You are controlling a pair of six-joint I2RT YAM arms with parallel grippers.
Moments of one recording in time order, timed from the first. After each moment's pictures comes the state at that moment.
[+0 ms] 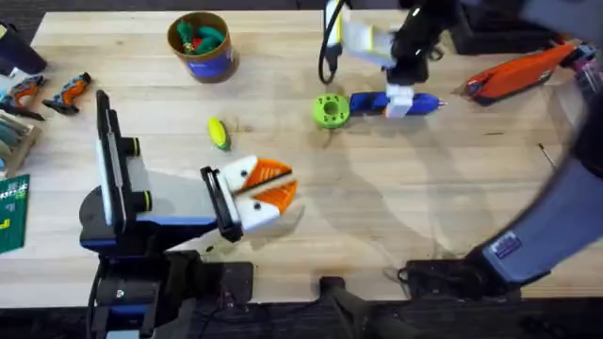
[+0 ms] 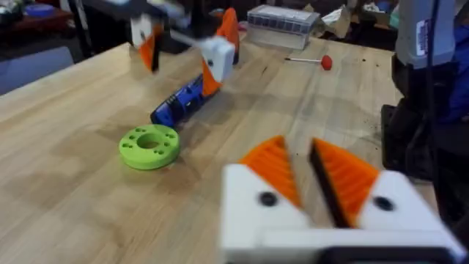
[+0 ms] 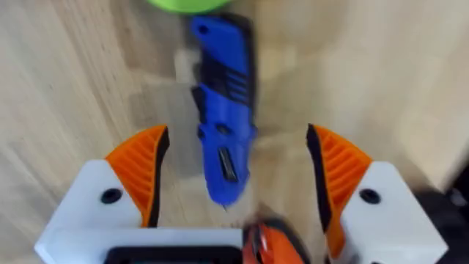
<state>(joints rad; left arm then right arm) 0.04 0.01 0.01 -0.13 1.19 0.06 0.28 1.95 1.62 -1.11 0.08 -1.21</state>
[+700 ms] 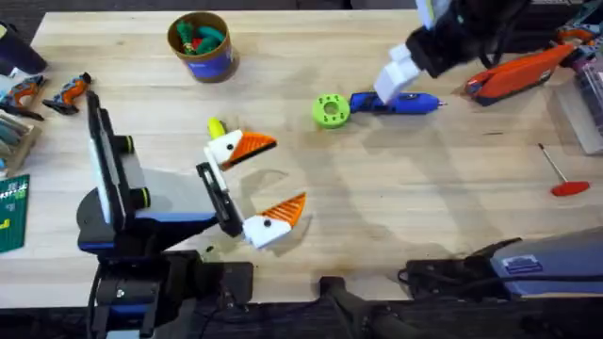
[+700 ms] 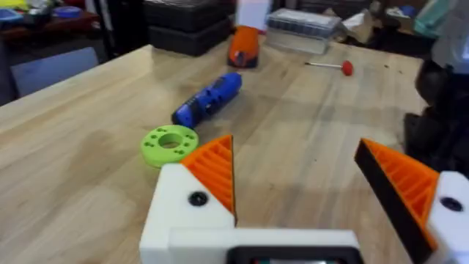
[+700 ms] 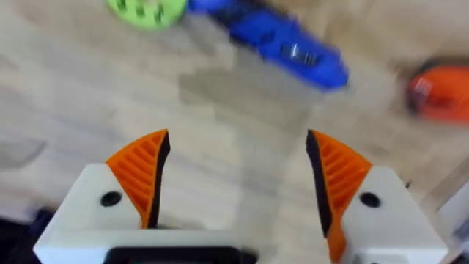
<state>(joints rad) 0.04 0.01 0.01 -0.09 1.13 0.03 0.33 1.63 1.62 -1.37 0.07 -0.12</state>
